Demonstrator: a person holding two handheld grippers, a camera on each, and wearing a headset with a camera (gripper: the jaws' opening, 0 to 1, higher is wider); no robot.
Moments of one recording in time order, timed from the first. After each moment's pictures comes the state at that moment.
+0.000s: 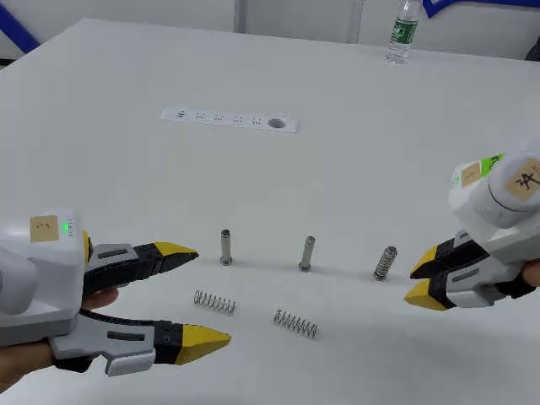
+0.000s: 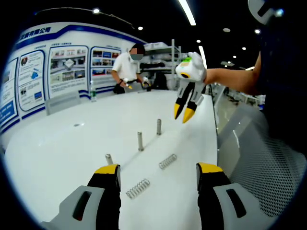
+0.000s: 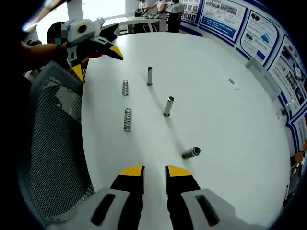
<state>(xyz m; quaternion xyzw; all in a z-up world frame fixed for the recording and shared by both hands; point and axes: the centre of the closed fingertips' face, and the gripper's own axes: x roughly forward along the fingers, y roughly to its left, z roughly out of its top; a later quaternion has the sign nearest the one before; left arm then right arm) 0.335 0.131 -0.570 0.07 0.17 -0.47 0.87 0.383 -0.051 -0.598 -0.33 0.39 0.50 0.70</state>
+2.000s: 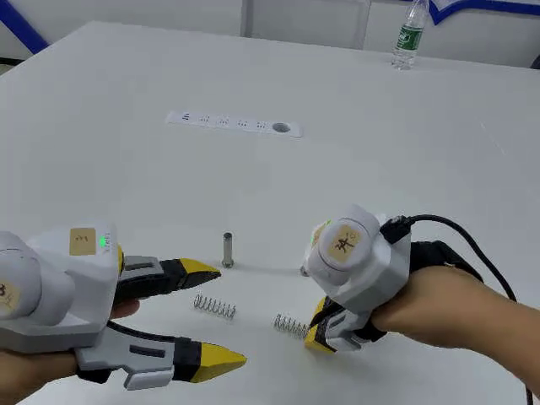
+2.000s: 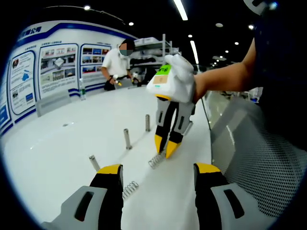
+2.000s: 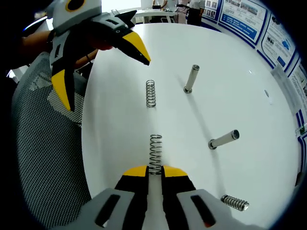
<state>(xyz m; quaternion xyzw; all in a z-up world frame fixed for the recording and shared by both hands) 0.328 0.106 -0.583 0.09 0.18 -0.50 0.84 0.358 0.040 -0.659 -0.35 0.41 0.55 0.64</state>
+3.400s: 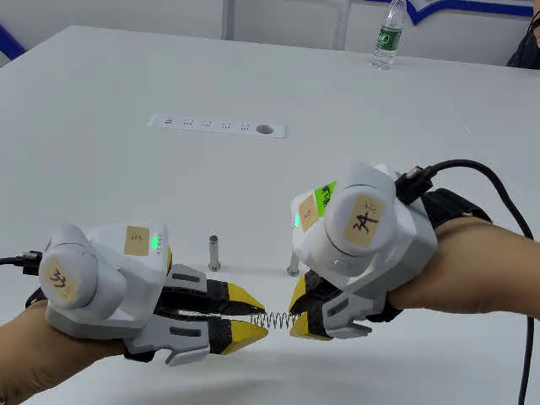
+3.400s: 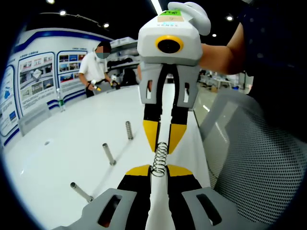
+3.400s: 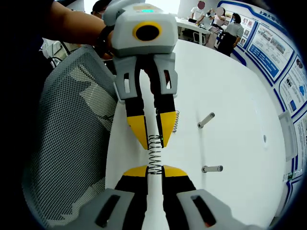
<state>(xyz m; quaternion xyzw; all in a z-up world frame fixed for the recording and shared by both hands) 0.328 0.067 -0.586 0.13 0.16 -0.58 0.79 0.327 0.058 -0.595 -0.42 0.31 0.63 0.58</state>
